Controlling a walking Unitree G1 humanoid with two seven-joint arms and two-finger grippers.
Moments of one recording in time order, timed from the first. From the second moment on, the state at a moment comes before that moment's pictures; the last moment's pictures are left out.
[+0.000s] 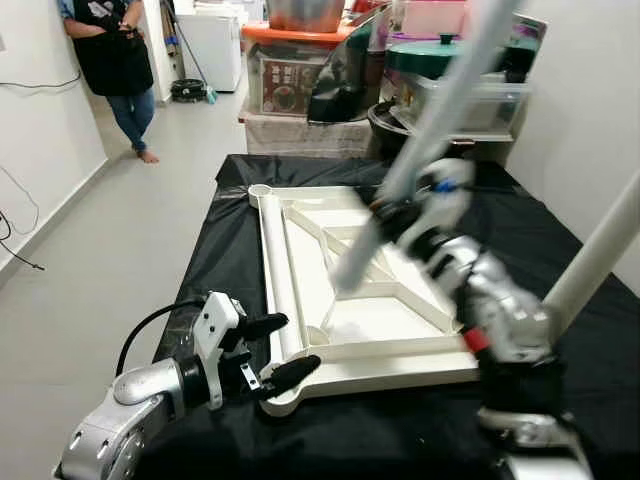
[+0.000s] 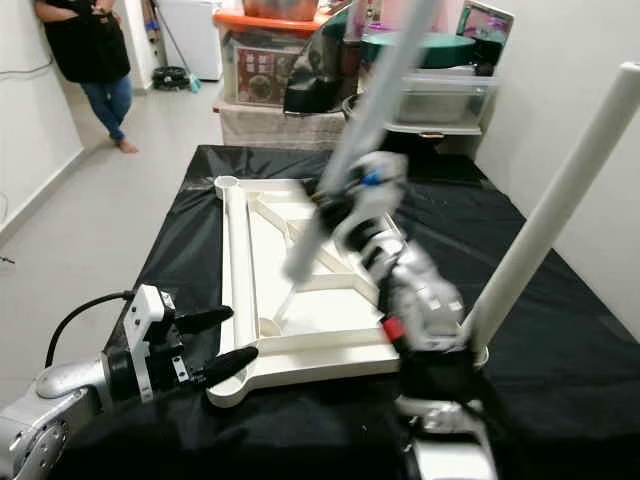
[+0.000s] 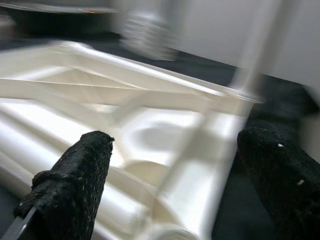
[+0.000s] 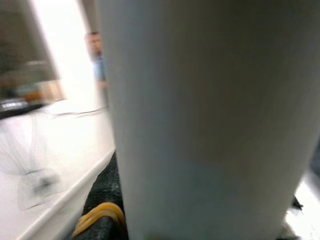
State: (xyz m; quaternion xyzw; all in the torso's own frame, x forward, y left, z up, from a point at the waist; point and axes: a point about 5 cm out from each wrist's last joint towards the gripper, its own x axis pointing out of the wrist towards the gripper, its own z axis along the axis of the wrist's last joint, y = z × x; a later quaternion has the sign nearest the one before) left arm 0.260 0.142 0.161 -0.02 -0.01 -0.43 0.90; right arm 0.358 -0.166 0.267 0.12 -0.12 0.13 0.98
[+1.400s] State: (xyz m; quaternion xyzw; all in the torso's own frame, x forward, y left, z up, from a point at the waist) left arm 0.248 0.157 0.140 0.02 0.01 -0.20 0.98; right arm 0.277 -0.102 0.206 0.10 -0.07 0.27 0.96
